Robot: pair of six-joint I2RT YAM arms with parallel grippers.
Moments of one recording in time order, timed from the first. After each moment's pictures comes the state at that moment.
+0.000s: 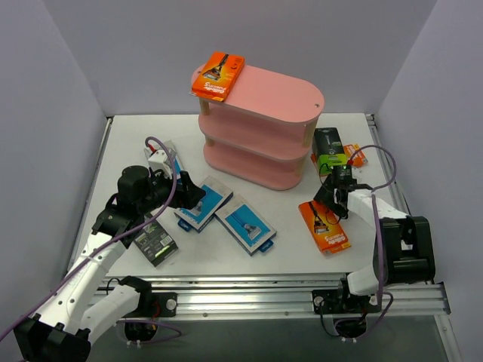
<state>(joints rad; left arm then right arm) -0.37 0.90 0.85 -0.35 0.29 -0.33 0.05 1.46 0.73 -0.33 0.15 0.61</state>
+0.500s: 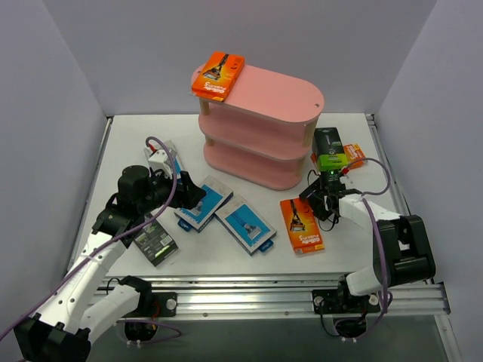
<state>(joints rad) -0.37 0.90 0.85 -0.35 0.30 -0.33 0.17 1.45 0.67 -0.22 0.06 0.98</state>
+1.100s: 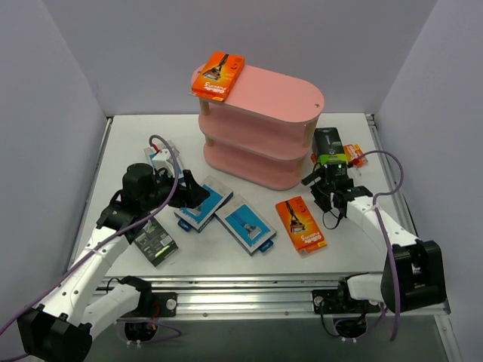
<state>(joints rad) -0.37 0.94 0.85 -0.34 0.35 -0.39 0.18 1.30 0.75 -0.30 0.10 1.10</state>
